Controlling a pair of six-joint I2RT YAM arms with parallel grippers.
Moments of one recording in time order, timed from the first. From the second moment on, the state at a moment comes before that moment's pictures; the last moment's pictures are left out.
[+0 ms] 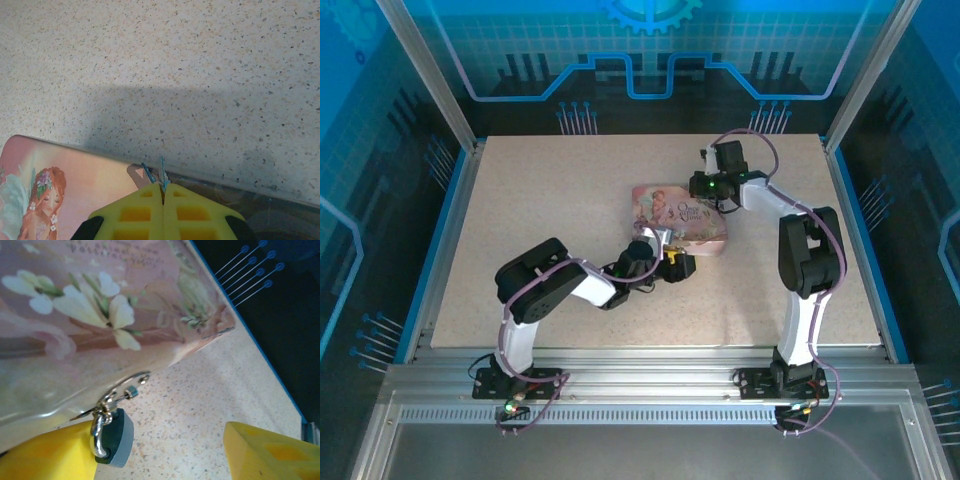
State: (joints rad) left arm -0.80 2.00 0.80 0.86 0.14 -0.72; right arm 0.24 1.98 1.46 -0.30 -0.27 0.30
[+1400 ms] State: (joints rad) left arm -0.77 2.04 0.81 0.83 0.14 -0.74; right arm 0.24 1.96 1.43 -0.29 -0.27 0.30
